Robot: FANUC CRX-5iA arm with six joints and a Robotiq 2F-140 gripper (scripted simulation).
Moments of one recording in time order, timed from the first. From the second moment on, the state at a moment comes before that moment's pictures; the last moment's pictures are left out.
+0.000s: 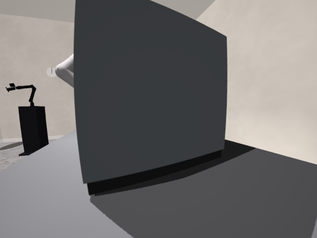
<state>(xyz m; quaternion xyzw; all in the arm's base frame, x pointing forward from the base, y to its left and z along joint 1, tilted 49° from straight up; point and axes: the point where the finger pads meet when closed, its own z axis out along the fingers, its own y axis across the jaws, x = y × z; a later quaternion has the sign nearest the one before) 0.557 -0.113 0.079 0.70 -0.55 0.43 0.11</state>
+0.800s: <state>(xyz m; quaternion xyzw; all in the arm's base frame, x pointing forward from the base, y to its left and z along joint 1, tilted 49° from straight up) 0.537 -0.088 0.104 0.70 -0.55 0.43 0.11</state>
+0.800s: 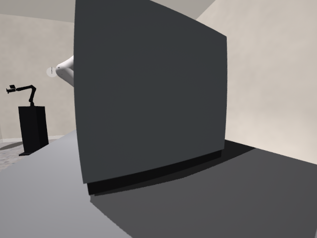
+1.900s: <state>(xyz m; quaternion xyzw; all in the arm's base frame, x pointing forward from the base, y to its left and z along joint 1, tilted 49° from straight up) 0.537 -0.087 0.105 0.70 -0.55 0.43 0.11</state>
